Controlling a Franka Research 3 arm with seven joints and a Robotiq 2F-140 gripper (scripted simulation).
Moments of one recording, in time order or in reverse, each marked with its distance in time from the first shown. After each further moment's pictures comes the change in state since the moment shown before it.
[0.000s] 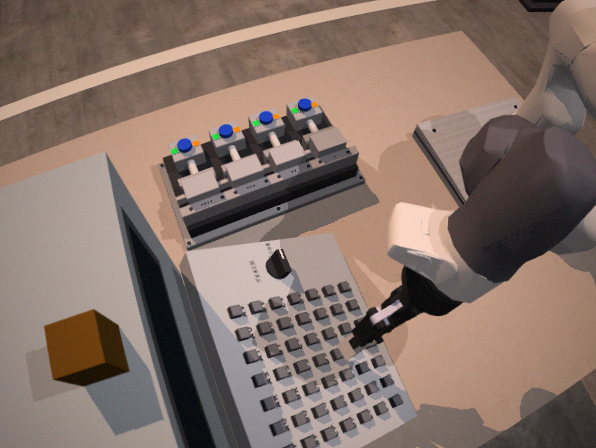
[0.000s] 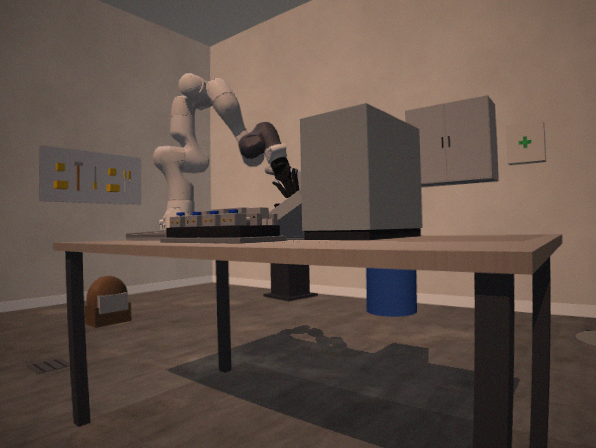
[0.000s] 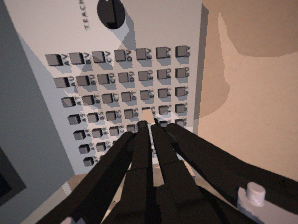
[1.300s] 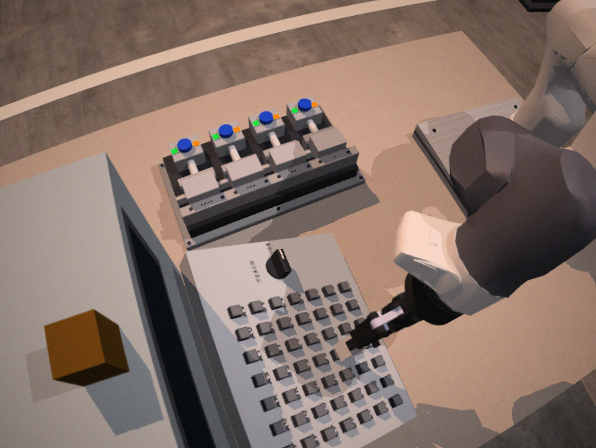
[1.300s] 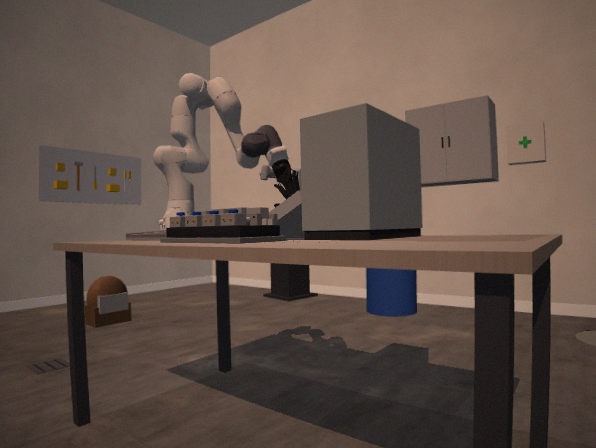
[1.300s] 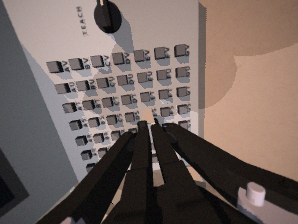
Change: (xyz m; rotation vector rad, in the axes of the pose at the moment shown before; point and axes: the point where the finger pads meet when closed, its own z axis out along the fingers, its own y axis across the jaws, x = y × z) arm 0.001 -0.001 0.008 0.028 0.056 0.052
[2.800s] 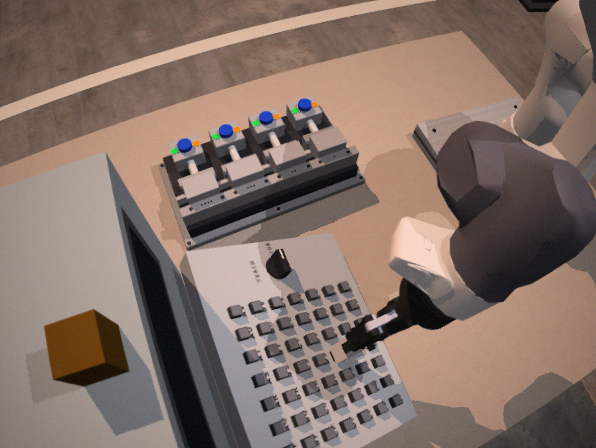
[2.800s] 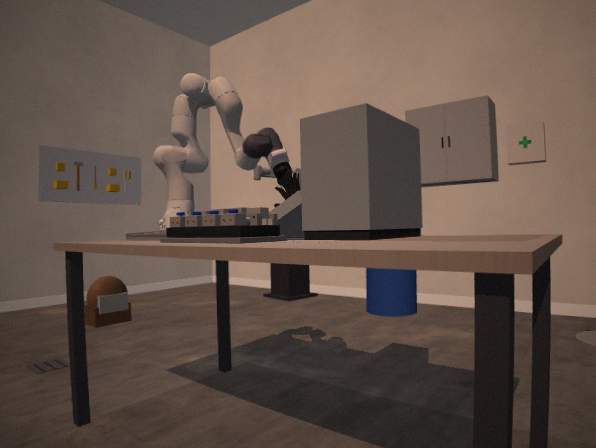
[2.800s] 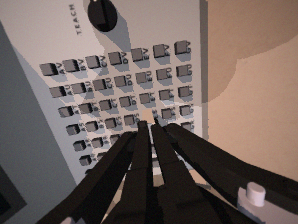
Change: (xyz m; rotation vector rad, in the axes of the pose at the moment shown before) arm 0.000 0.000 0.012 0.008 0.005 0.029
